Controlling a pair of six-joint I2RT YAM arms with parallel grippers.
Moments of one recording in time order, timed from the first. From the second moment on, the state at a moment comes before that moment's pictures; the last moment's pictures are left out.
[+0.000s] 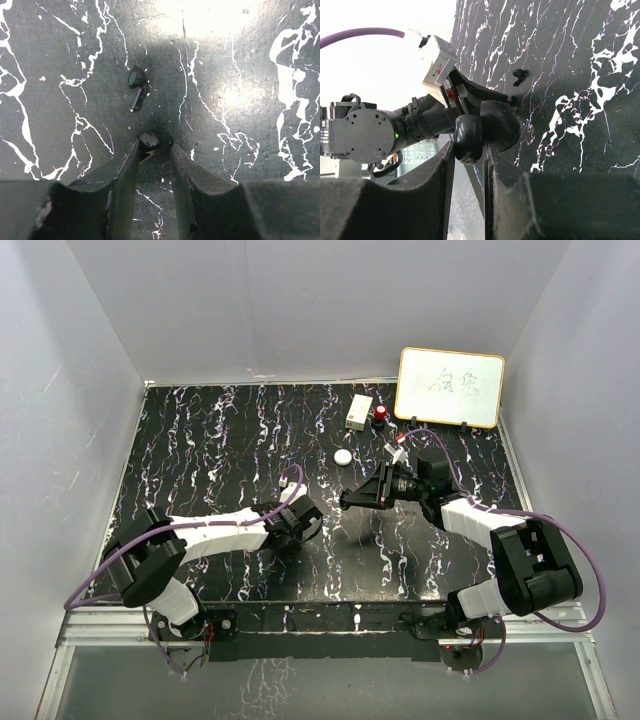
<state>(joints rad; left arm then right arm) -0.97 1.55 0.82 -0.51 -0.42 -0.72 0.27 1.40 0.57 0.41 -0.95 0.87</state>
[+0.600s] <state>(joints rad) -0.97 1.54 0.82 -0.50 -0.41 -0.71 0.27 1.40 0.57 0.41 -0.95 0.87</state>
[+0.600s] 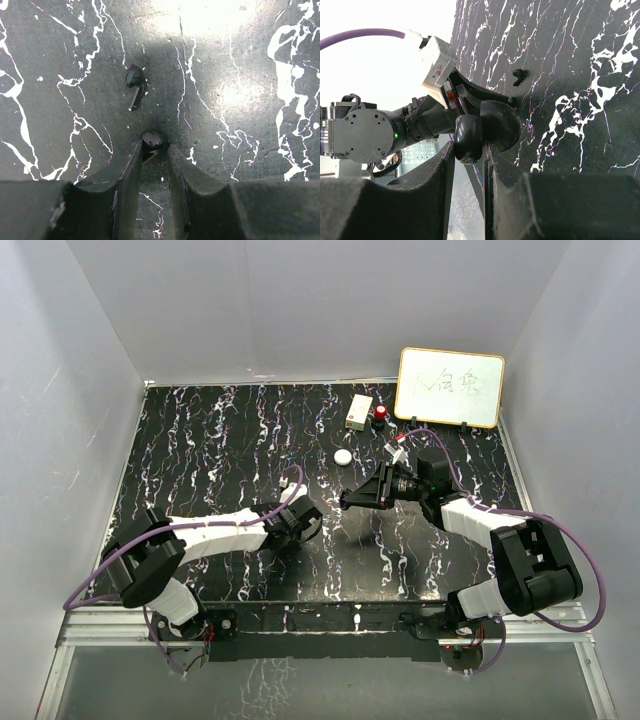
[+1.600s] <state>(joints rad) -0.97 1.55 0.82 -0.47 -0.41 -0.68 0.27 1.40 0.57 0.41 -0.95 0.87</state>
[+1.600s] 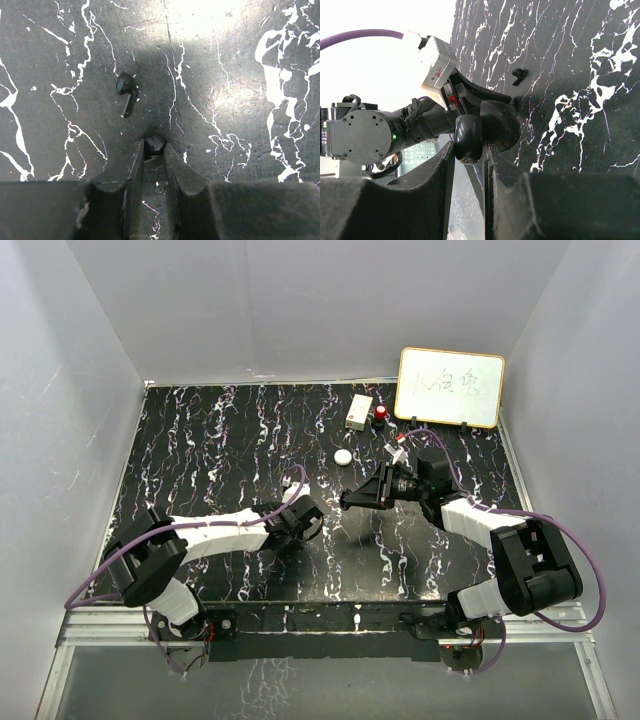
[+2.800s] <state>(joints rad) -0.62 1.13 0.75 0.10 0.30 -0.57 0.22 1.40 0.57 0.41 -0.97 0.87</state>
